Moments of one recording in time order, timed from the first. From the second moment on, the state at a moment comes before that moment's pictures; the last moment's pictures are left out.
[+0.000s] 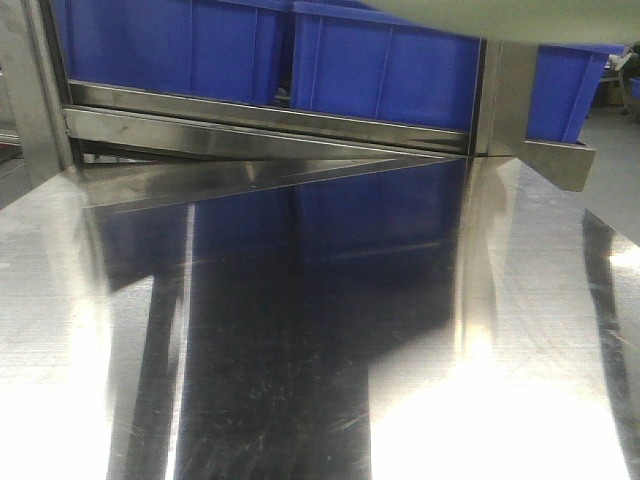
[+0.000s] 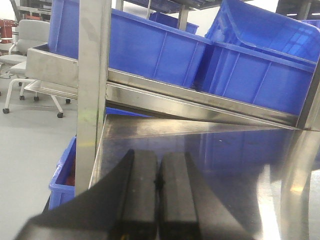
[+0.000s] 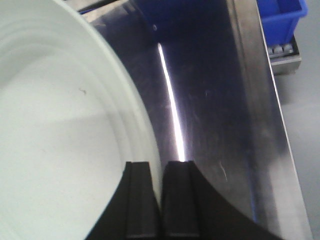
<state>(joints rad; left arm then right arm) -0.16 0.00 0.01 -0.03 0.03 -0.11 0.27 0.72 -0.90 0.13 0.89 0.50</state>
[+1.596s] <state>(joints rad) -0.16 0.00 0.01 -0.03 0.03 -0.11 0.27 0.31 -0.45 0.02 0.75 0.63</state>
